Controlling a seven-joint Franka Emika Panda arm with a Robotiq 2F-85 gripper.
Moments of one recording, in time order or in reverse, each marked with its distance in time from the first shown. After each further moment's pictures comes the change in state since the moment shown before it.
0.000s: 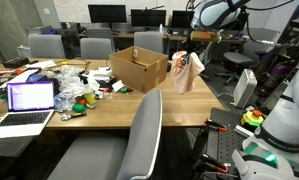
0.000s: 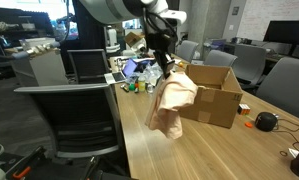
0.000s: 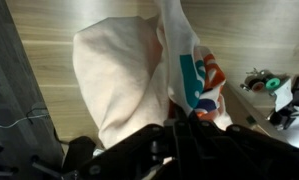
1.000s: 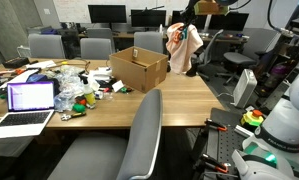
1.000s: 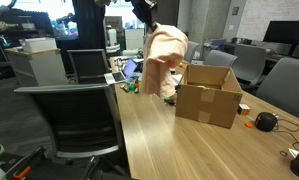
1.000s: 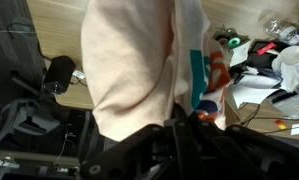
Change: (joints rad) arm -0.100 -0.270 0.278 0.024 -0.154 -0.073 0.021
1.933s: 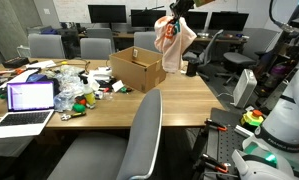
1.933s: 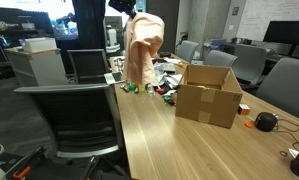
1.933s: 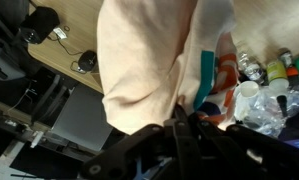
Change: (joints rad) arm 0.129 -0.022 0.078 0.073 -0.054 -0.129 -0.194
